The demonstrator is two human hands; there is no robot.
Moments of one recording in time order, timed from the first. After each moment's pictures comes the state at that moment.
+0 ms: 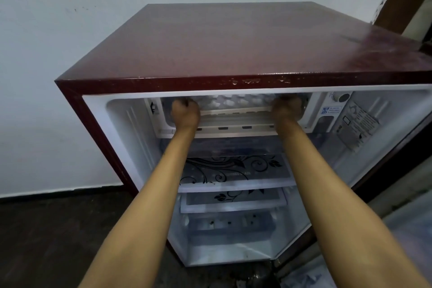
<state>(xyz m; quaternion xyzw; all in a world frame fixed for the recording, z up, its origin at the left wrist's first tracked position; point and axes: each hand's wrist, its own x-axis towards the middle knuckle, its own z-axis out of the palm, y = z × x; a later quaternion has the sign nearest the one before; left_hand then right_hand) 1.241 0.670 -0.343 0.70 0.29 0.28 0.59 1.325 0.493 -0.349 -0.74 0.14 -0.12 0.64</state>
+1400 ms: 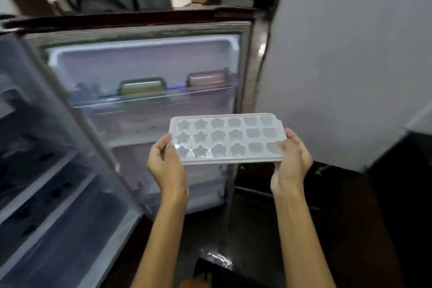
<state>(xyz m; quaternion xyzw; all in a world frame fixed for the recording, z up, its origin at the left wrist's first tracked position) 0.825 0.282 -0.360 0.60 0.04 -0.11 0.79 0.692 0.168 -0.347 -0.30 0.44 -0.53 0.66</state>
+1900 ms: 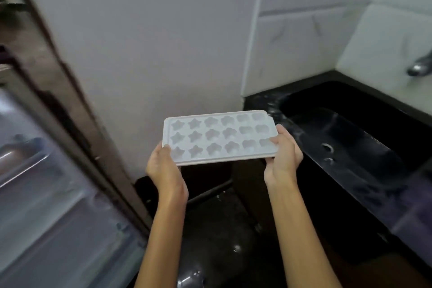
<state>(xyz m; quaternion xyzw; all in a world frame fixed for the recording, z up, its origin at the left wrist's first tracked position) 0.680 0.078 -0.343 0.50 -0.12 -0.47 0.72 0.512 0.073 -0.334 -0.08 0.50 -0.74 0.44</state>
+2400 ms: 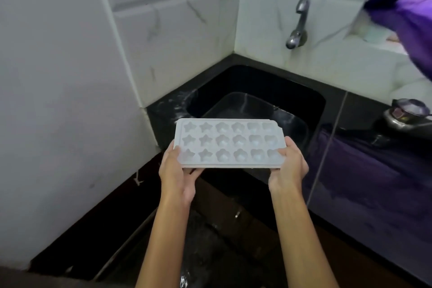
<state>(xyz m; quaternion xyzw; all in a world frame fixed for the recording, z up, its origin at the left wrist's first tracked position) 0.476 0.015 -0.364 0.44 -0.23 -0.74 0.46 0.316 0.096 -0.361 0.11 0.52 -0.80 0.26</state>
